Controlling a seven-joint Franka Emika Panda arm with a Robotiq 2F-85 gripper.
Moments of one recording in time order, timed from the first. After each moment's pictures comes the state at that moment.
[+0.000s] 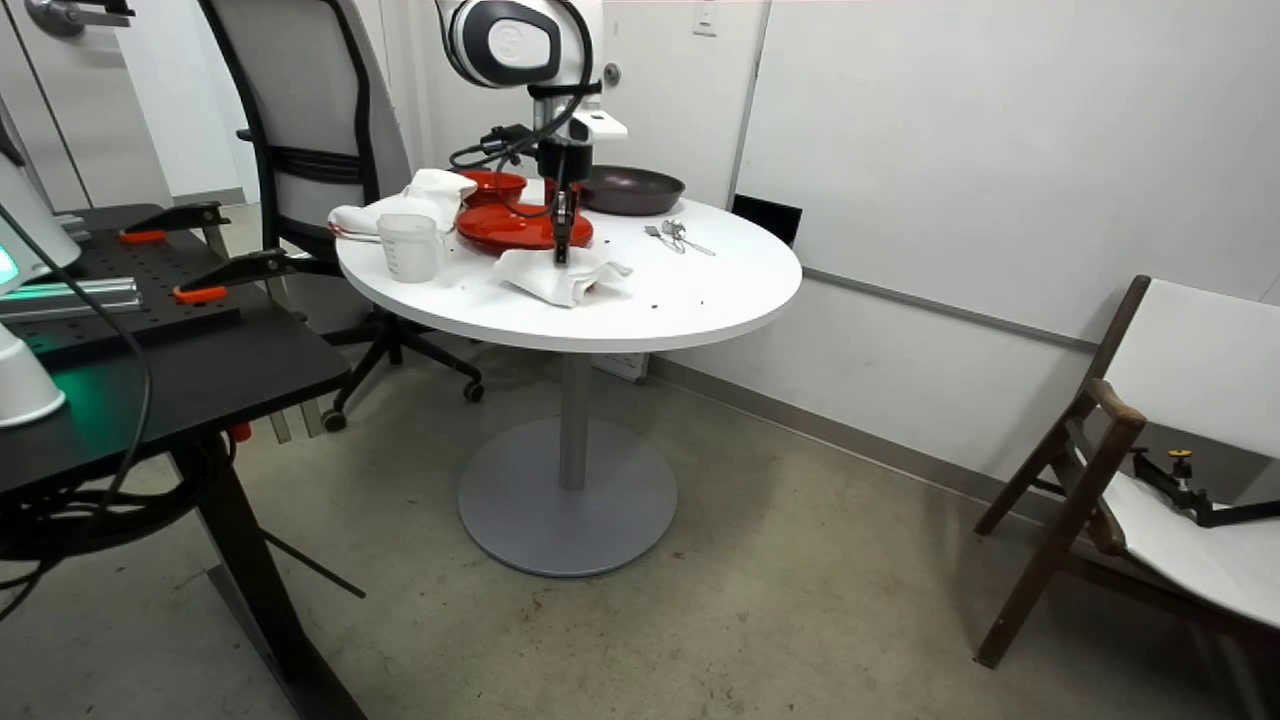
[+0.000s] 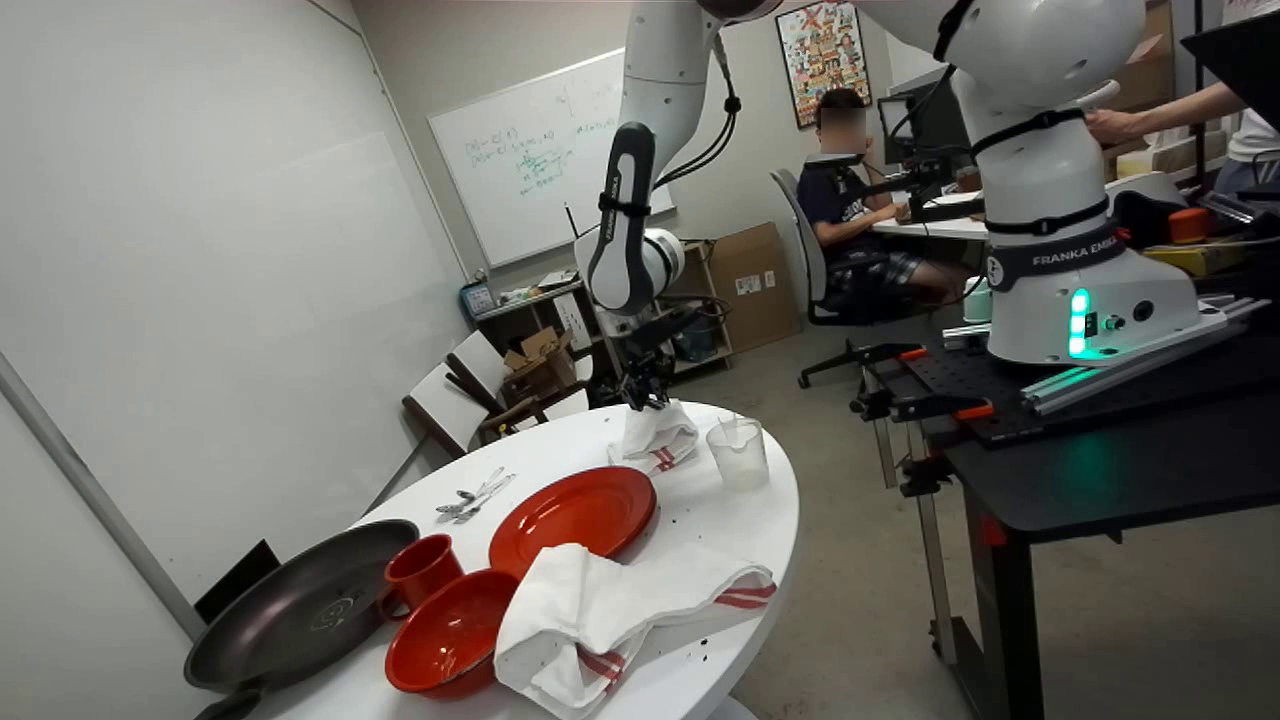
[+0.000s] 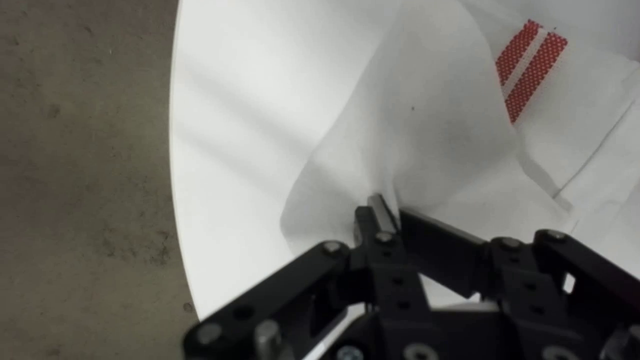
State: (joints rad) arm -0.12 0.67 -0.22 -2.00 0.15 2.65 0.37
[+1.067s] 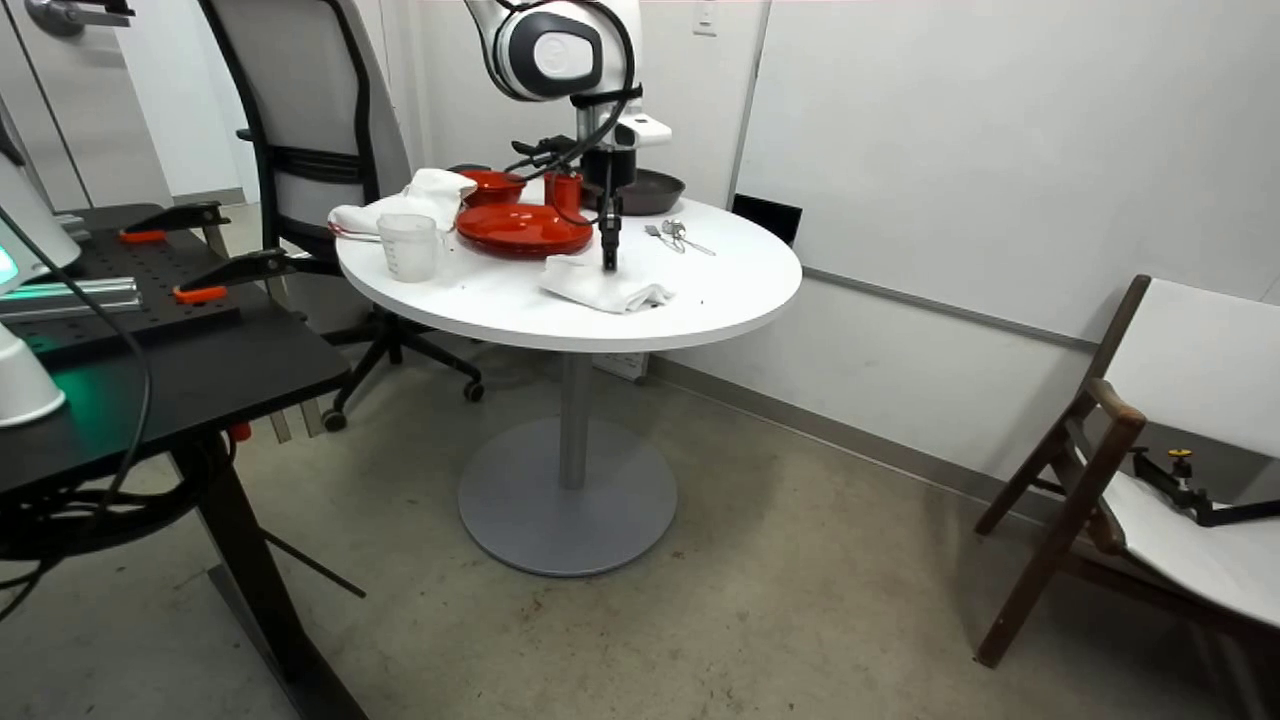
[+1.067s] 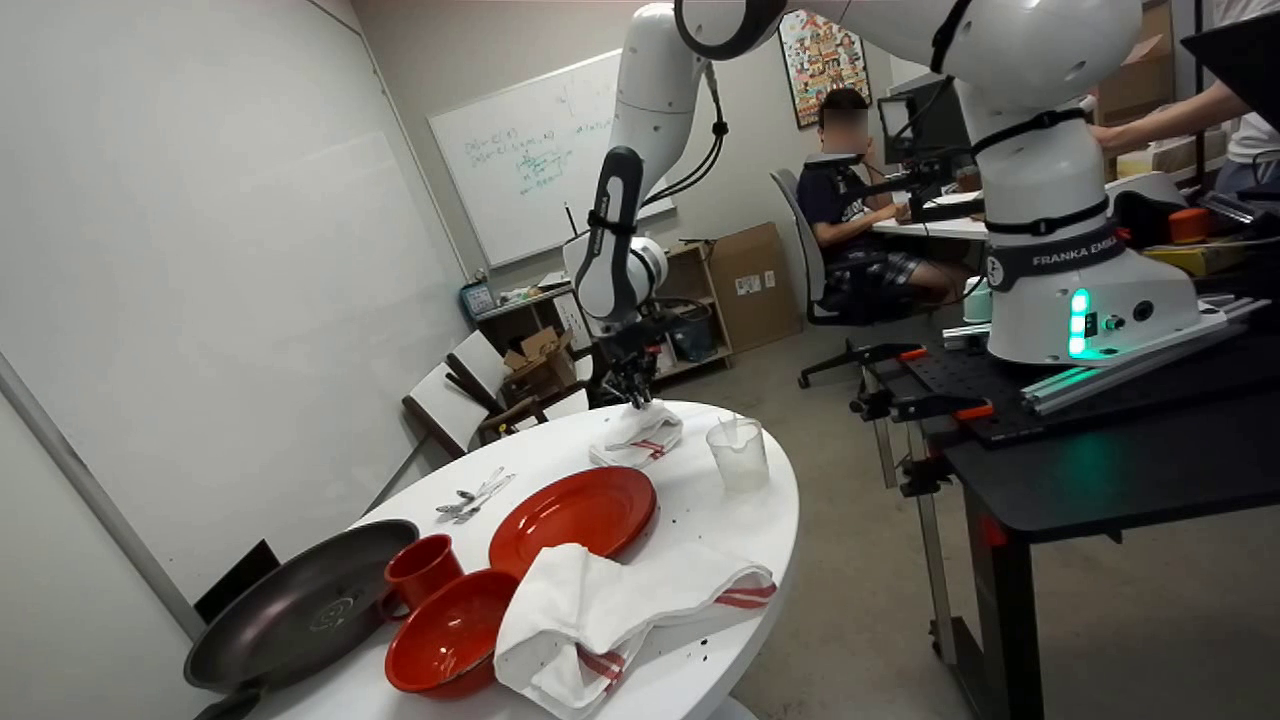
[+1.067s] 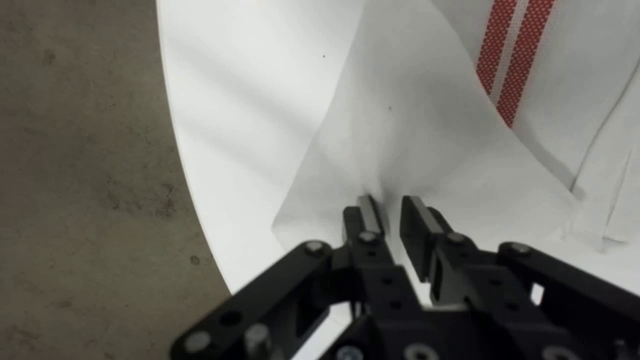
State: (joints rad) arm -0.15 0.79 -0.26 -1.81 0.13 2.64 0.37
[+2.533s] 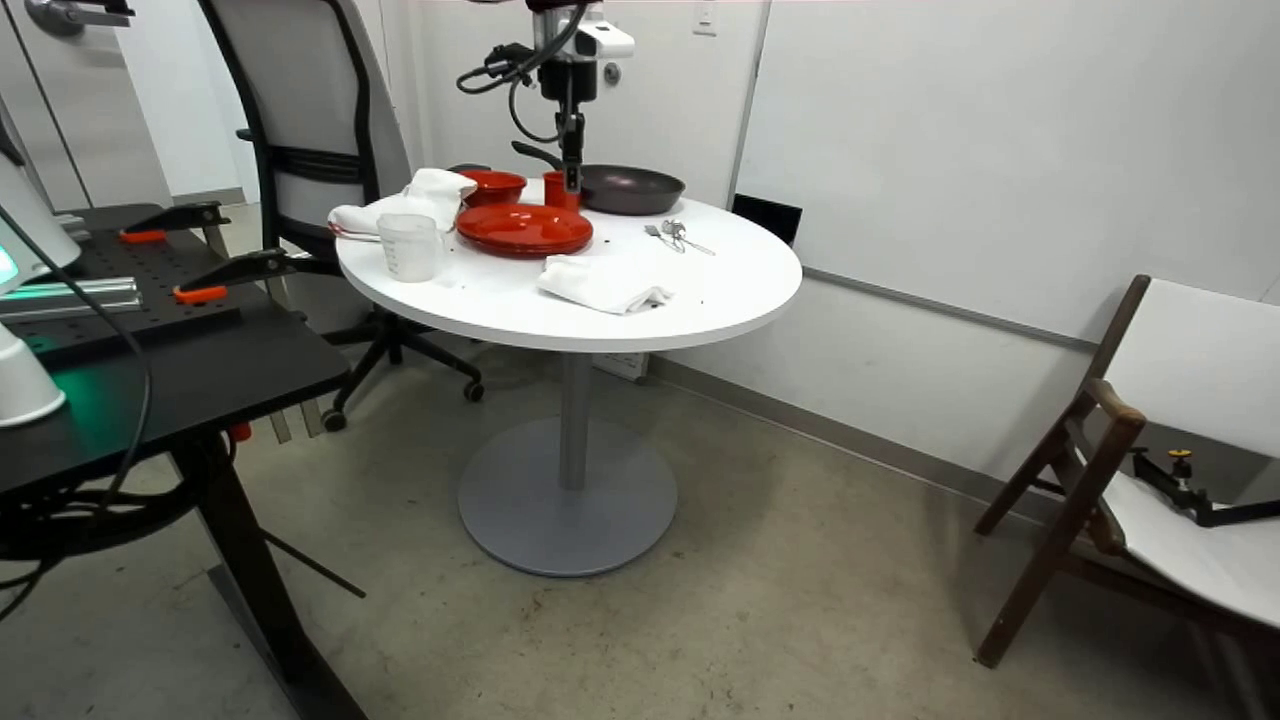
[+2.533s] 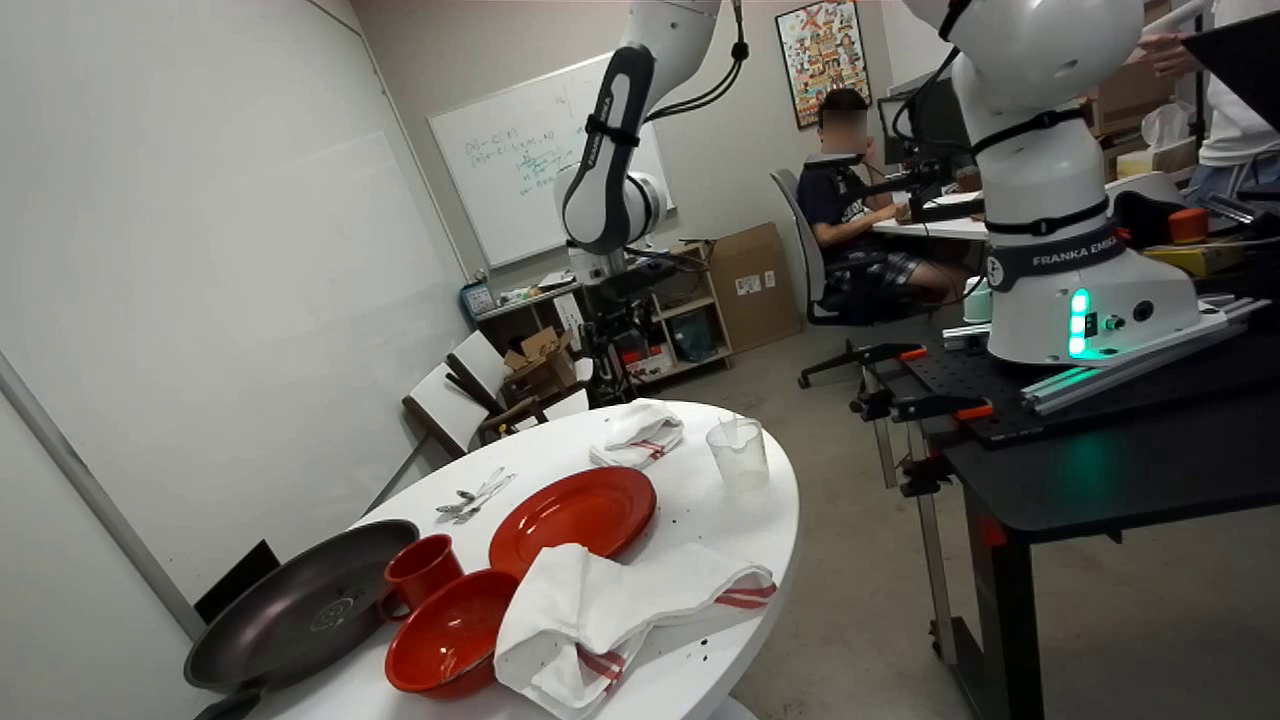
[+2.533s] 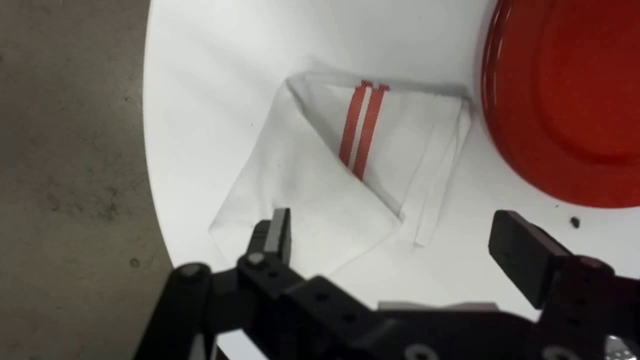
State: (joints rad) arm -0.13 0.45 -0.17 -2.07 0.15 2.60 0.30
